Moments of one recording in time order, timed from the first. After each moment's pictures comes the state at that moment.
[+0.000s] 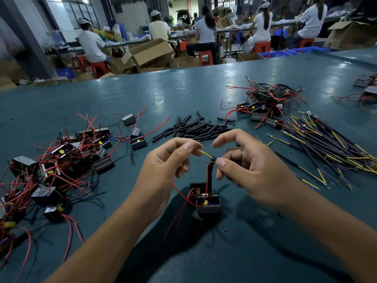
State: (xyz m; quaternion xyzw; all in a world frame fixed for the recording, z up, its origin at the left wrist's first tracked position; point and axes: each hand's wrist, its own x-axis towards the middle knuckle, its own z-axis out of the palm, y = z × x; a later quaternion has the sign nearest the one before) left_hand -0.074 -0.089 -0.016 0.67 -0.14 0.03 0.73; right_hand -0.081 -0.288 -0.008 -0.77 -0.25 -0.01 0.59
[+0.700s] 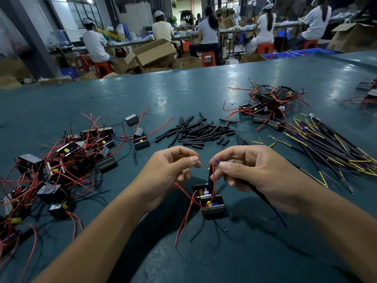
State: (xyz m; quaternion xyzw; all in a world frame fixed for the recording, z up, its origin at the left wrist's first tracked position) left_hand -0.054 -0.076 -0.021 0.70 -0.05 -0.11 0.71; right_hand -0.077 -0.294 -0.002 -0.67 -0.21 0.14 0.70
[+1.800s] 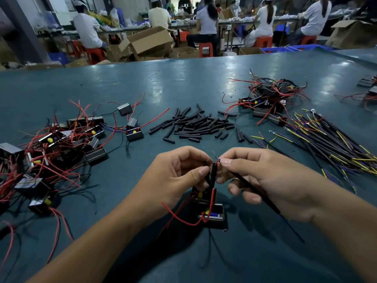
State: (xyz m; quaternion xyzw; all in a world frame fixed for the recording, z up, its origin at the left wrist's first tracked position) left_hand -0.071 -0.084 -0.035 0.71 -0.21 -0.05 0.67; right_hand -0.082 -0.290 0.003 -0.68 -0.06 0.23 0.69
